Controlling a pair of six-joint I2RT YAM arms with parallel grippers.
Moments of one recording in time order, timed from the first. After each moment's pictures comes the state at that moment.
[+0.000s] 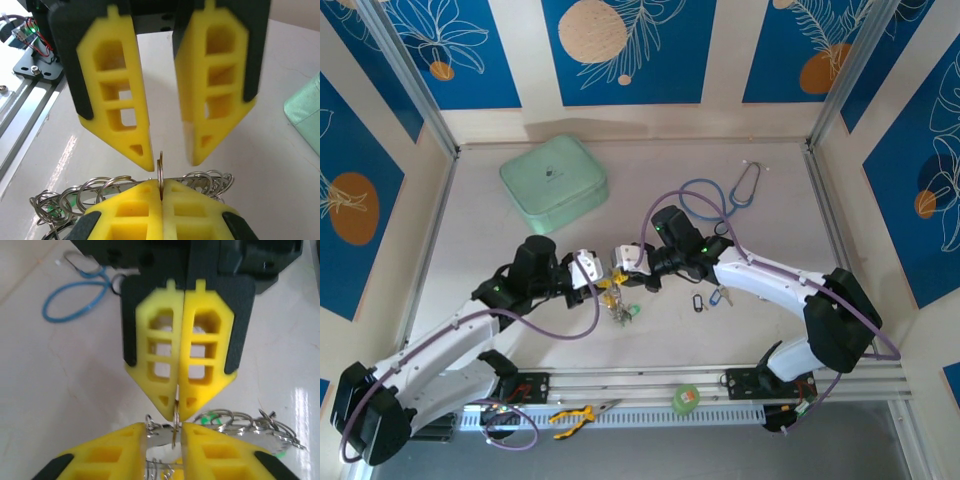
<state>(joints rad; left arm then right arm) -0.63 0.91 0.58 -0.21 0.46 0.50 0.77 1.45 0.95 -0.23 -0.69 -0.73</state>
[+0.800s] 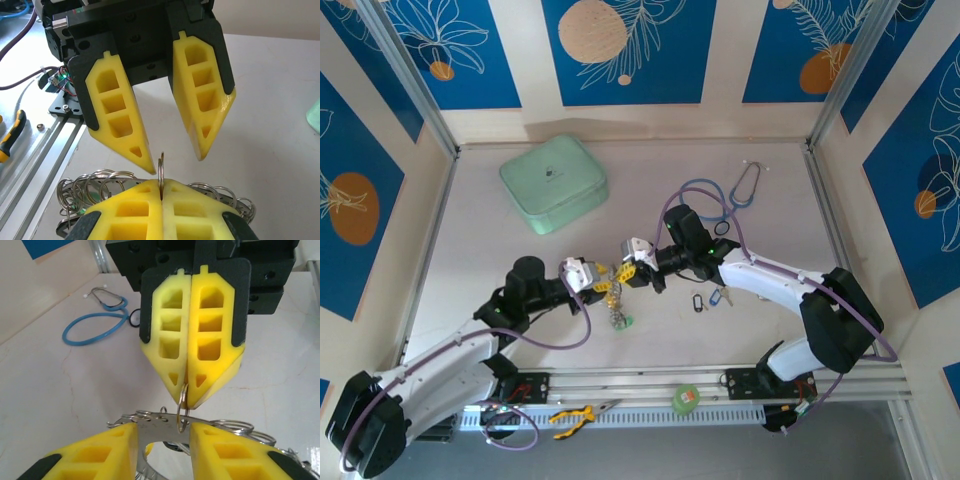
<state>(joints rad) -0.63 0.84 0.35 0.19 0.48 0.31 0.71 1.45 0.87 -0.07 -0.89 -0.57</state>
